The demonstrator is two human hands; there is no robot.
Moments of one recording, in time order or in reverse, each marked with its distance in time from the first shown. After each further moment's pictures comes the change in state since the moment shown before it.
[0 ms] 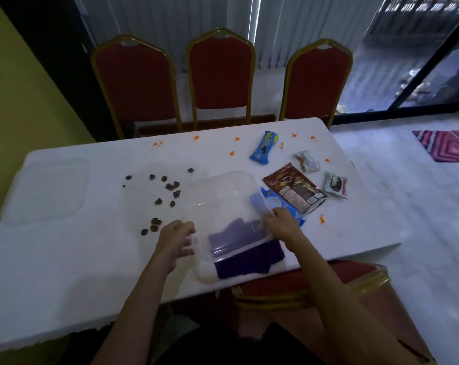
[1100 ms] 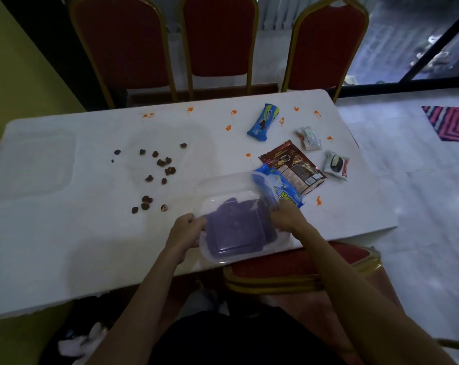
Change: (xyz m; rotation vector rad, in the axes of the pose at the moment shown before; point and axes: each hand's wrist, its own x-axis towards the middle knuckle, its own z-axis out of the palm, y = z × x) left_hand -0.012 -0.024 0.039 0.330 -0.013 -0.037; right_hand 0.017 0.038 -0.017 -0.315 -0.118 0.038
